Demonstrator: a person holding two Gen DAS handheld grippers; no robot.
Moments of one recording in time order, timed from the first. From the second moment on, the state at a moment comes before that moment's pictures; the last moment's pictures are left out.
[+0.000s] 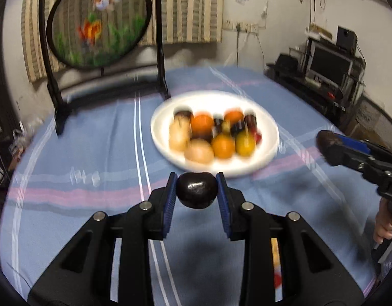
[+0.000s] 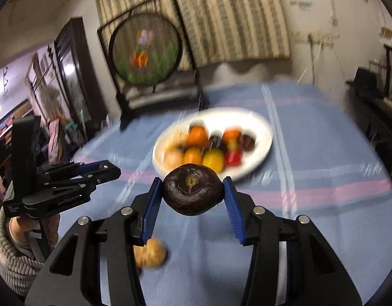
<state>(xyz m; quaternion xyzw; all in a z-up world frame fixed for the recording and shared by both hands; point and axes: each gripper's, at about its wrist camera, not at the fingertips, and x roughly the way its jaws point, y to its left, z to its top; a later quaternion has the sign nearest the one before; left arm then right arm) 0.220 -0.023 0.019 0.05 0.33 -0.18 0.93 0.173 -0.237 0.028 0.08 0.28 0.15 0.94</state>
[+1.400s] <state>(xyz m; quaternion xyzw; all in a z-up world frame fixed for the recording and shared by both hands) 0.314 -0.018 0.024 -0.02 0.32 -0.16 0.93 0.244 -0.222 0.075 0.05 0.16 0.14 0.98</state>
